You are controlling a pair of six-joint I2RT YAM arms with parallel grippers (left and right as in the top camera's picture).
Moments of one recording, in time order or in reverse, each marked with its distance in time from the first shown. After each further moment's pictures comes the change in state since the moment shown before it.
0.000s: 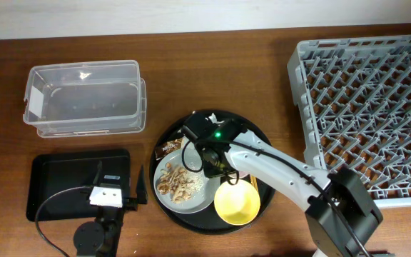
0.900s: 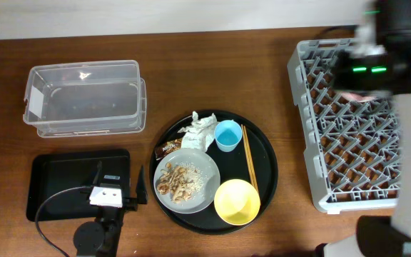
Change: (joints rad) left arm 0.000 0.000 0.000 0.000 0.000 0.000; right arm -0.906 -0.151 0.796 -0.486 -0.190 -0.455
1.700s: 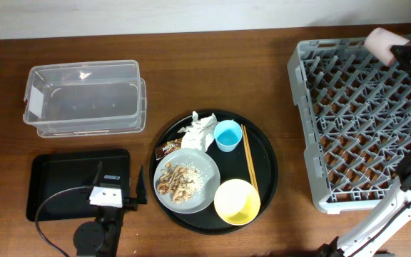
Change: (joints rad) left arm 0.000 0.000 0.000 0.000 0.000 0.000; right arm -0.571 0.705 -0.007 0.757 -1.354 -0.293
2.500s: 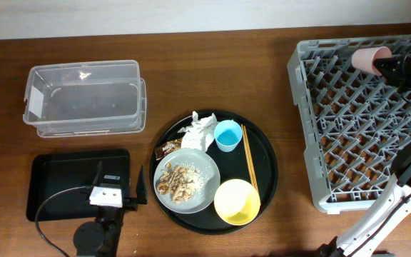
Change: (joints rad) left arm 0.000 0.000 0.000 0.000 0.000 0.000; right arm 0.029 0.039 -0.005 -0.136 0.214 0.003
